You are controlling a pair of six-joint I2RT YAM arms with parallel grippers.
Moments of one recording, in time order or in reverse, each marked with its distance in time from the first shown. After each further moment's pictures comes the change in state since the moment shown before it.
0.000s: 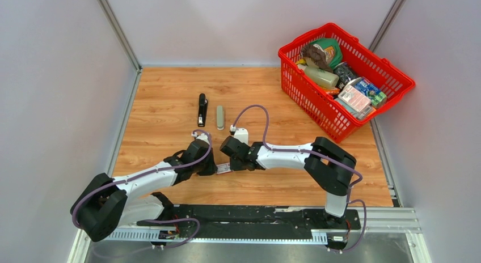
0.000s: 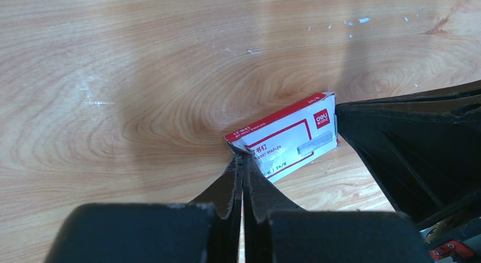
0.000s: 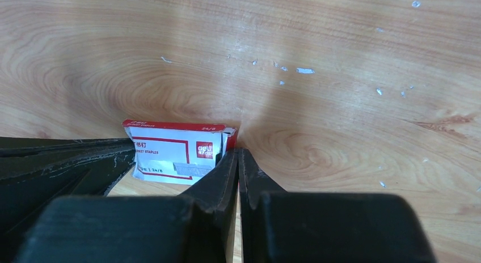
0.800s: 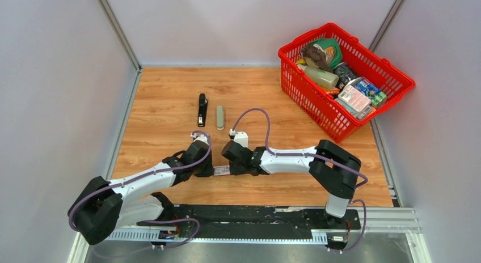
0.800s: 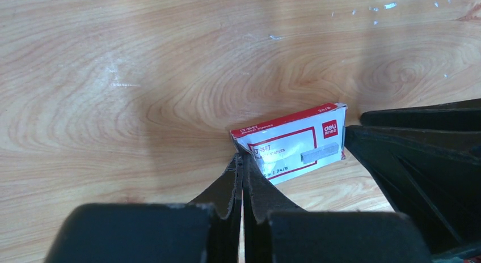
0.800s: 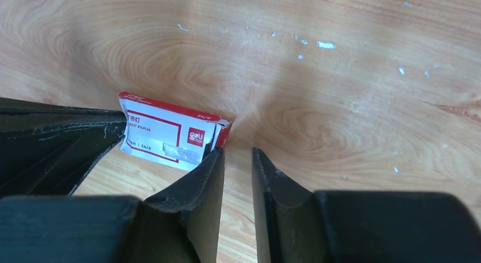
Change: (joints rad) left arm -0.016 -0.049 0.013 -0.095 -0.065 0.024; right arm 0.027 -0.040 -0.061 0.064 -0.001 -0.028
